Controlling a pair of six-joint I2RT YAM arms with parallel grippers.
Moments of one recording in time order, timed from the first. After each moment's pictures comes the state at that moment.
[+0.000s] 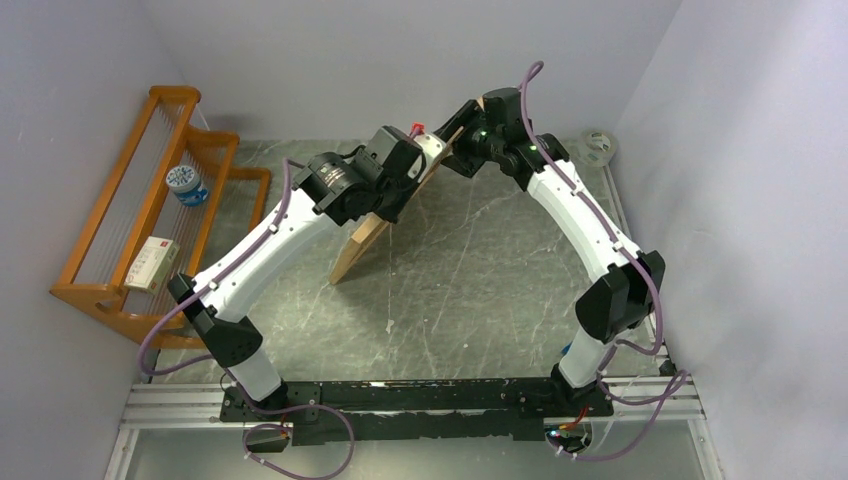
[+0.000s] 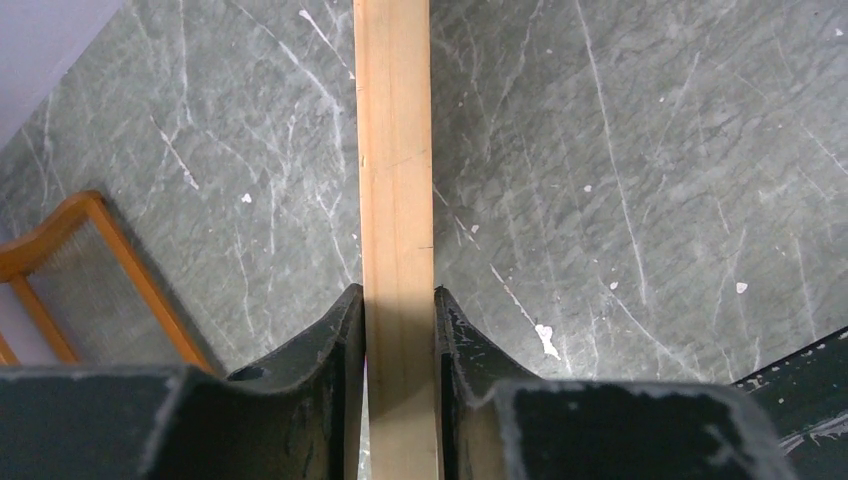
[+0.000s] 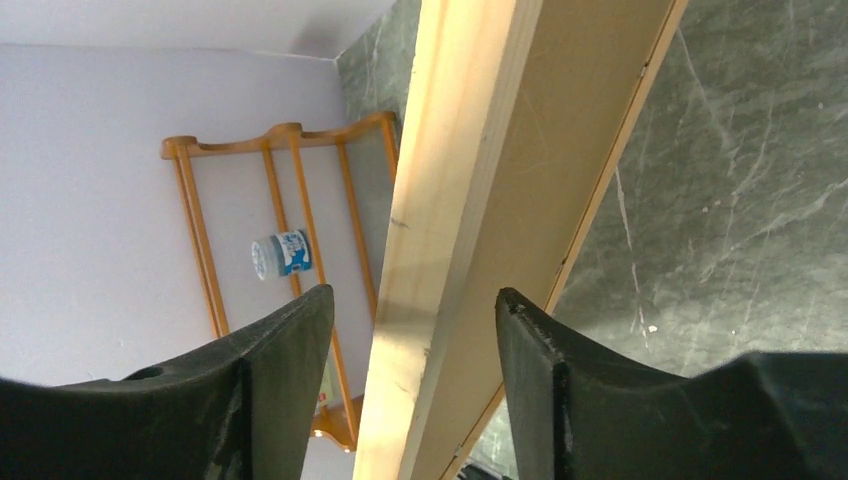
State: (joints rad) left arm -0.85 1.66 1.99 -1.15 -0.31 -0.01; right arm 0.44 1.71 1.79 -0.60 -0.14 1.13
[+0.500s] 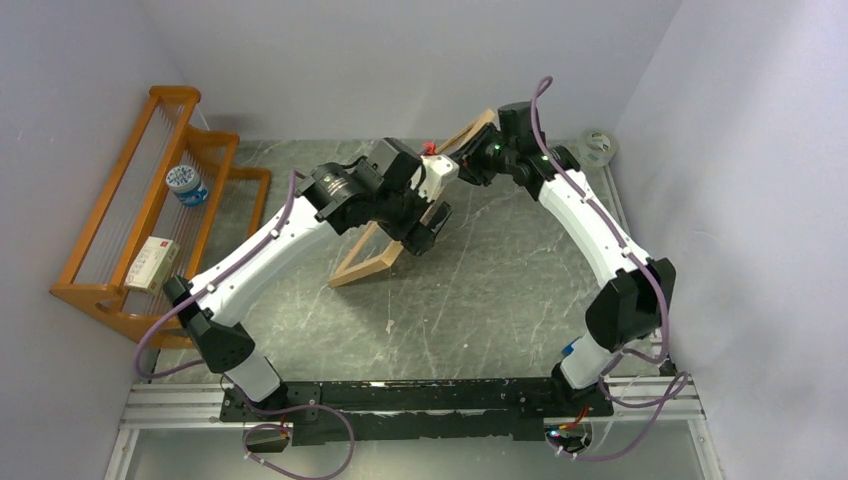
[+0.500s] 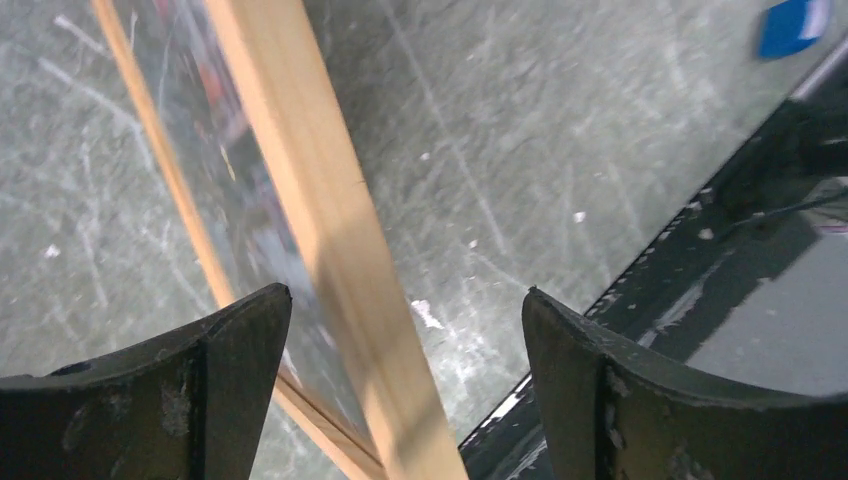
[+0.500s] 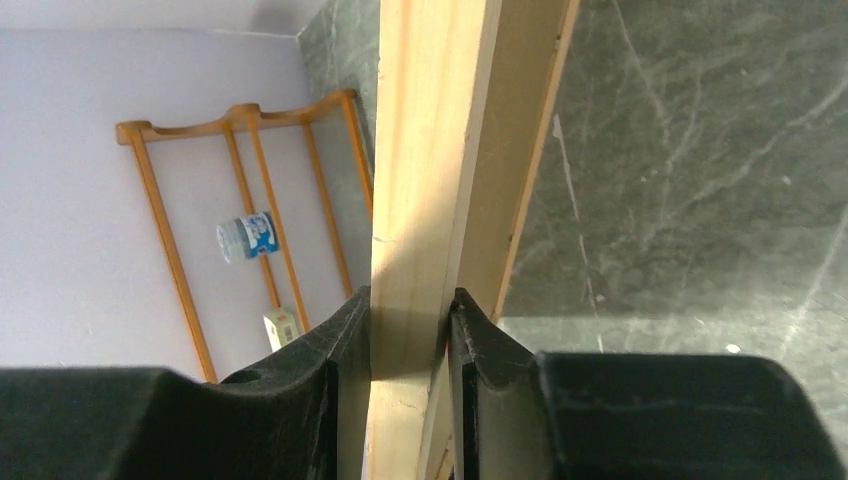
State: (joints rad) left arm -0.86 1.62 1.87 -1.10 0.01 -0.03; right arm 0.39 1.66 1.66 -0.59 -0.21 1.09
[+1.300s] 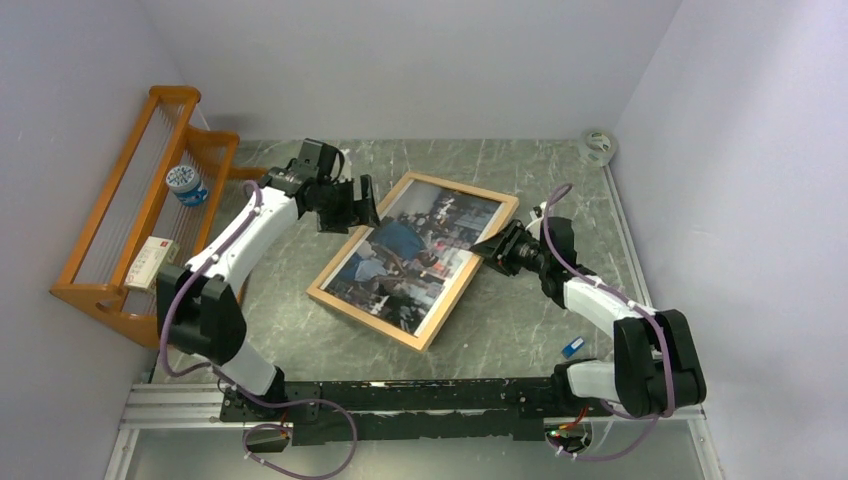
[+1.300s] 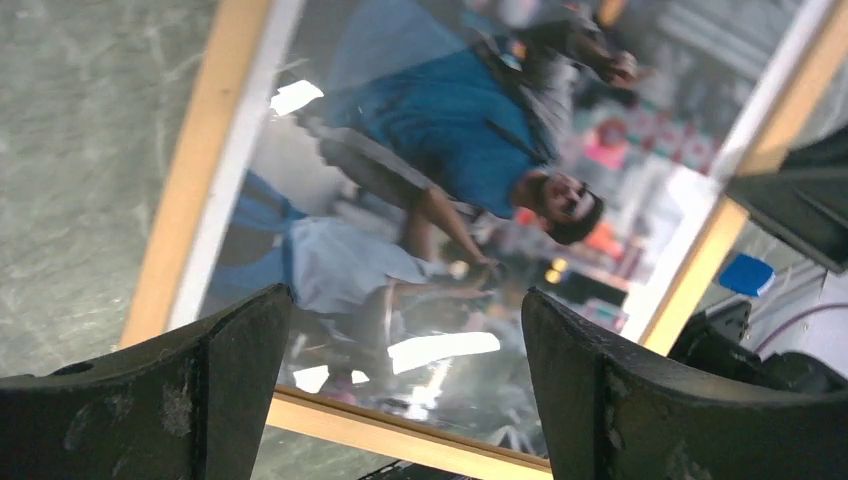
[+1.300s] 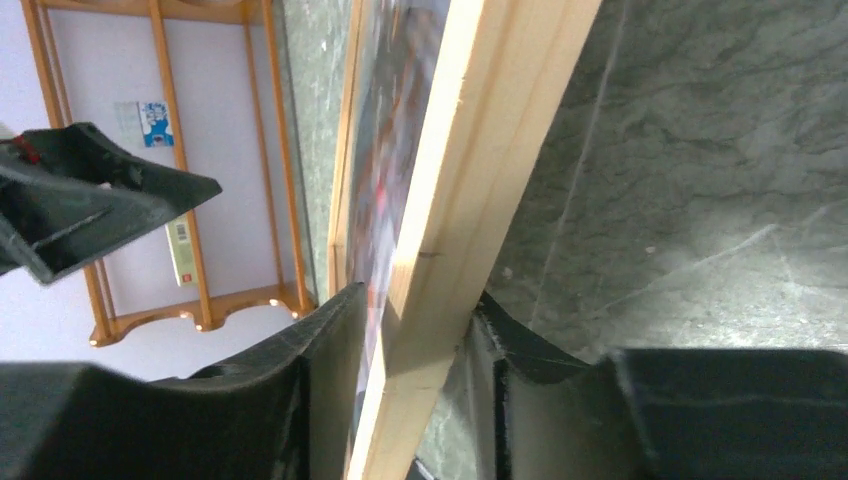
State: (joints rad) left arm -0.38 1.56 1.41 -0.79 0.27 -0.41; right arm 0.18 1.27 0.53 0.22 -0.54 0.97
